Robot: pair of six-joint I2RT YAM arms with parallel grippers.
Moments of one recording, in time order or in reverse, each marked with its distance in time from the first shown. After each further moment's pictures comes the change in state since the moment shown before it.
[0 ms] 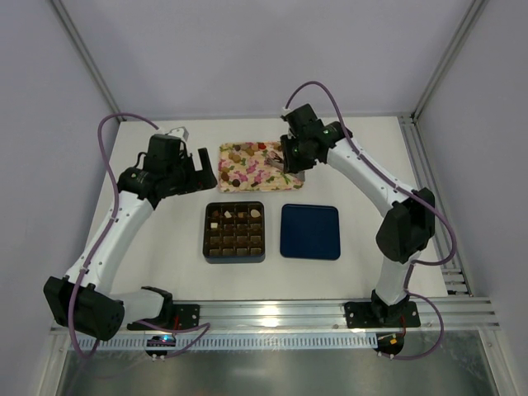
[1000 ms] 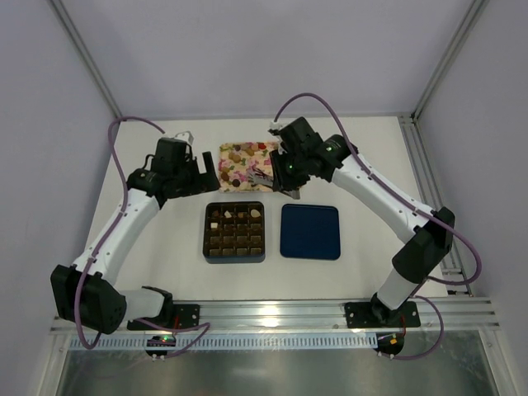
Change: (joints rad) left arm 0.000 0.040 -0.068 0.078 0.000 -0.002; right arm 0.144 -0.160 -0.078 -0.056 -0.064 0.041
